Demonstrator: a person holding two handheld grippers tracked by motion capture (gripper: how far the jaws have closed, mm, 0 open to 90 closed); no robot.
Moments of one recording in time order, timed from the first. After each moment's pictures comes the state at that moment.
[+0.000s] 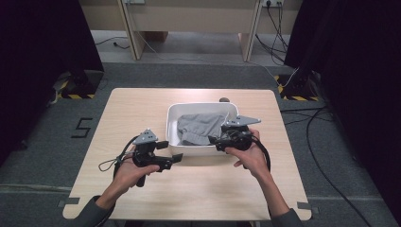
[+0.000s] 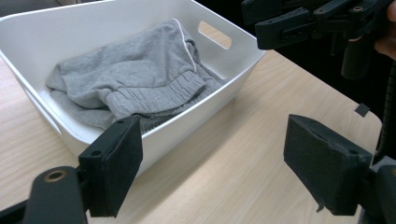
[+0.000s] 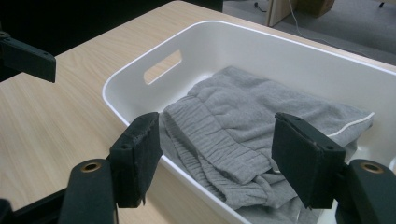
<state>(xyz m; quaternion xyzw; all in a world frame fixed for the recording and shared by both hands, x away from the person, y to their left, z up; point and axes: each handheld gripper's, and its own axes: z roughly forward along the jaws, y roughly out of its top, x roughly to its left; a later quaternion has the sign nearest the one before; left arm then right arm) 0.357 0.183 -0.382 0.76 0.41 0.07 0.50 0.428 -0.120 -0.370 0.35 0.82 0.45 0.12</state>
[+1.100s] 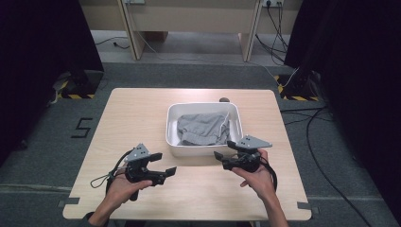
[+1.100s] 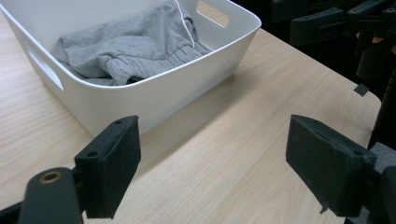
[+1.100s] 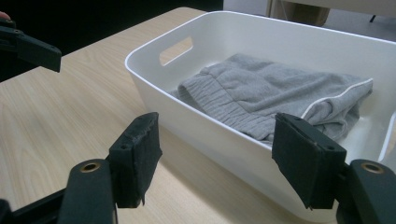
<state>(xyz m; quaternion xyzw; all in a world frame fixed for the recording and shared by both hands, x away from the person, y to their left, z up) 0.324 0.198 -0.405 0.76 0.41 0.09 0.50 0.377 -0.144 -0.395 0.35 0.80 0.48 0.14</state>
